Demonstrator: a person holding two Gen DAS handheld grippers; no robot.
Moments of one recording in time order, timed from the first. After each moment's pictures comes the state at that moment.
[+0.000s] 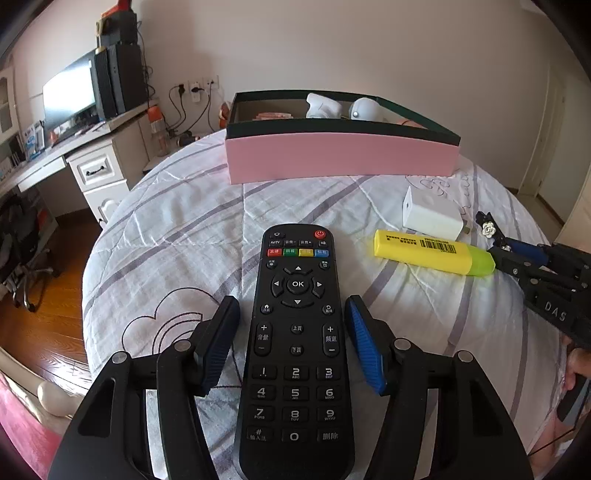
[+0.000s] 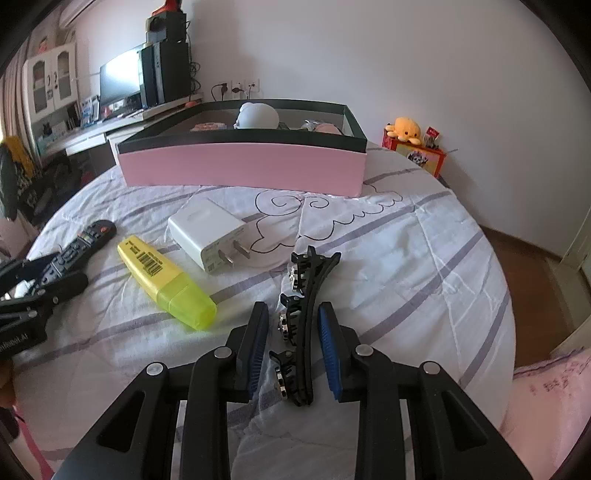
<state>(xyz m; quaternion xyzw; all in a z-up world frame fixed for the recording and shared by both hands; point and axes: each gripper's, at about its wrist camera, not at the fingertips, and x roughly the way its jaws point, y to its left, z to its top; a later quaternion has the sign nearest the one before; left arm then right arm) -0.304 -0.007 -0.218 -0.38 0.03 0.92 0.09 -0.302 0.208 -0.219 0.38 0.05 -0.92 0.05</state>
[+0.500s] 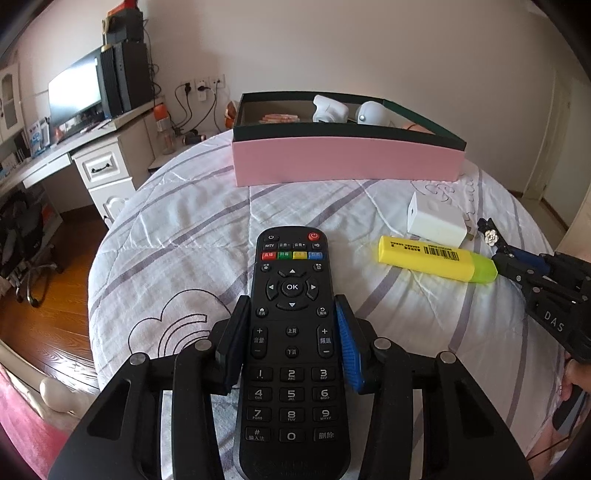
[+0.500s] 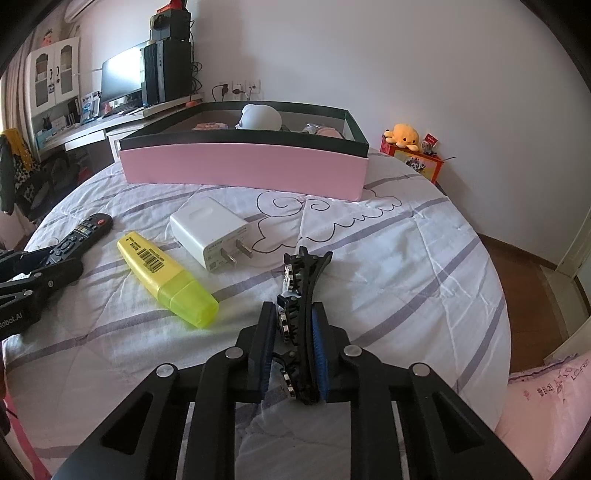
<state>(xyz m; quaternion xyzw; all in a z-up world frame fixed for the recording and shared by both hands) -0.306 -0.005 -0.214 -0.38 0.03 0.92 0.08 -0.301 0.209 -0.219 0.37 0.06 -0.92 0.05</state>
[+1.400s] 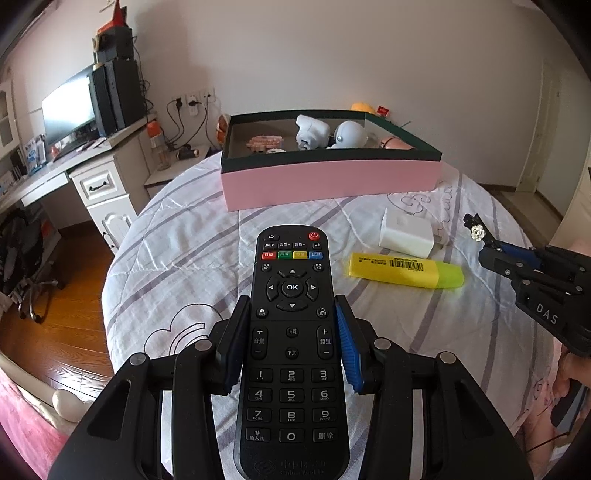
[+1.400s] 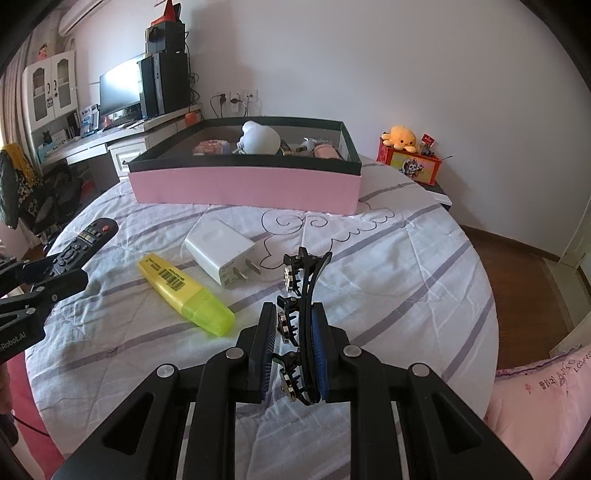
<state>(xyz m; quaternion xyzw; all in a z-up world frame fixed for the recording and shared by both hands) -0.291 0.005 -0.184 -0.37 0.04 0.92 0.09 -0.289 0.209 -0.194 0.37 0.04 -0.93 0.06</state>
